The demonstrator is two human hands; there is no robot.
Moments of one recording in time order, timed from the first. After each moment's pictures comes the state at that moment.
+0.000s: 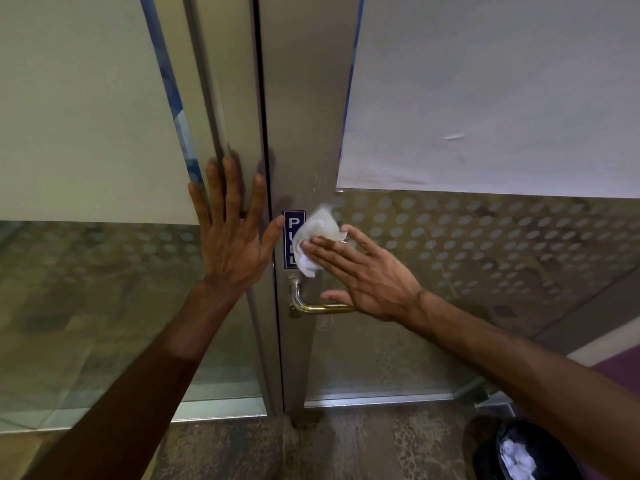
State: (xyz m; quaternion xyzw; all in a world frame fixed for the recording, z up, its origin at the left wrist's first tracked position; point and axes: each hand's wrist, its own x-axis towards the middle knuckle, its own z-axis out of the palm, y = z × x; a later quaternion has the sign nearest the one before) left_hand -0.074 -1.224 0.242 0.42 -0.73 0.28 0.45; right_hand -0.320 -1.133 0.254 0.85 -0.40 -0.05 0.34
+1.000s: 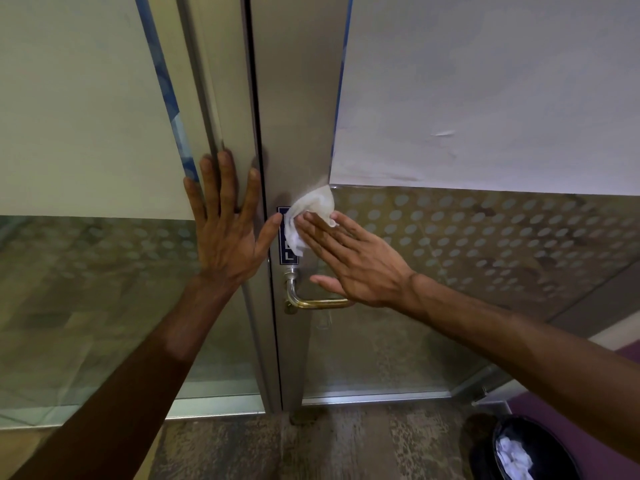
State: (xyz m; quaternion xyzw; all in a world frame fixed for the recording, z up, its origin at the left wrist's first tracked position) left_hand -0.074 -1.225 0.242 0.44 -0.73 0.28 0.43; right_hand -0.313 -1.137 0.271 0.87 -0.40 0.02 0.30
